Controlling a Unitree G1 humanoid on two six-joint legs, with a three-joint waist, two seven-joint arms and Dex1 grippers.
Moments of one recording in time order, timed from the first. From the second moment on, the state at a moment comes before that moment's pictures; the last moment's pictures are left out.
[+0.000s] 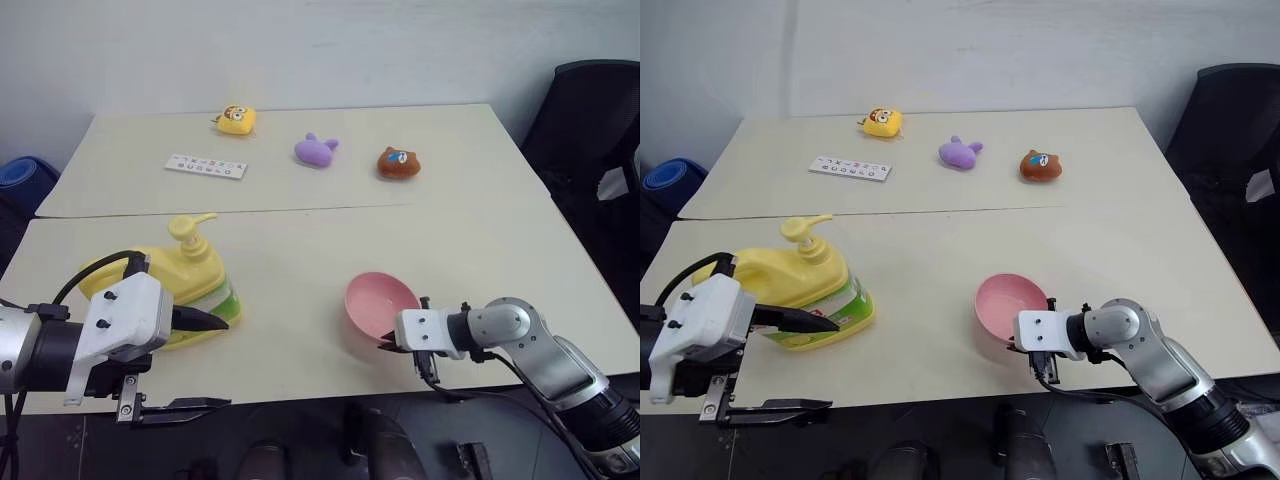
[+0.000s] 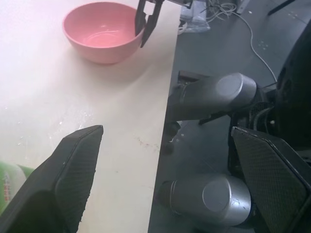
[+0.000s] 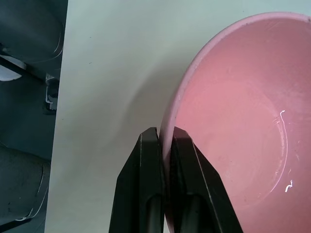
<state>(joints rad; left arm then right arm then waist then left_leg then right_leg) 0.15 1.22 0.75 -0.85 -0.98 0.96 -1.05 -0.30 -0.82 0.33 -0.24 0.01 0.18 1.15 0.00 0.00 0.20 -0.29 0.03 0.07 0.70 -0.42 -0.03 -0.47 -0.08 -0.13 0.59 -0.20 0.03</state>
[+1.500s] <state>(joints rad) -0.22 1.12 0.67 -0.42 -0.90 0.83 -0.79 -1.48 -0.16 0.51 0.75 -0.01 -0.09 1.55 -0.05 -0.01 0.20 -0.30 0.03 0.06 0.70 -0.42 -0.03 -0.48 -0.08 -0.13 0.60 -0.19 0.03</state>
